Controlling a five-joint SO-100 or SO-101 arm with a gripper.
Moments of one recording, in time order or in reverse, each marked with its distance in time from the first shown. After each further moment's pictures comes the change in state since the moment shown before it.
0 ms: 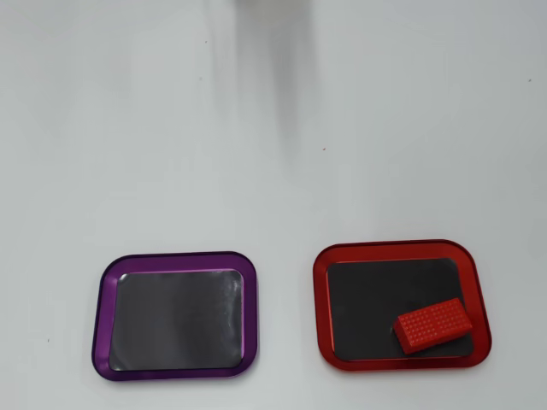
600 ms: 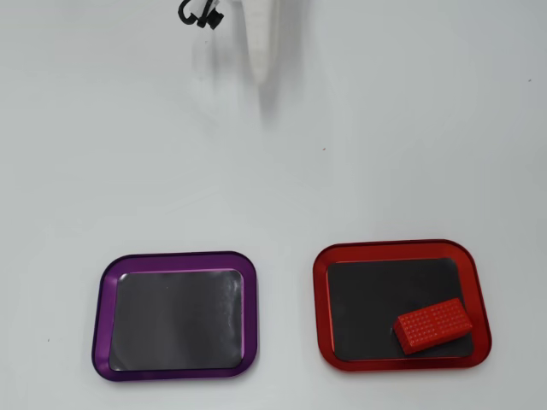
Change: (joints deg) arm 1.0 0.4 29.8 -2.5 6.2
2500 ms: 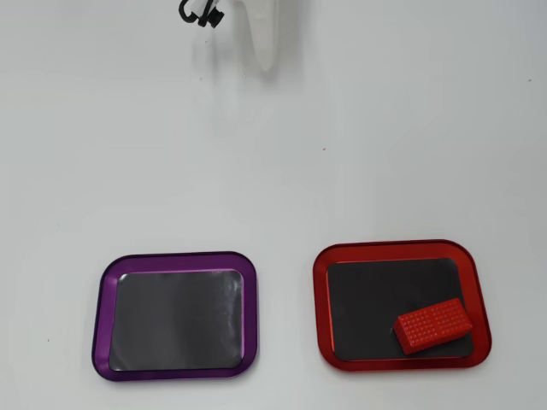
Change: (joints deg) arm 0.0 0.0 0.2 2.2 -0.2
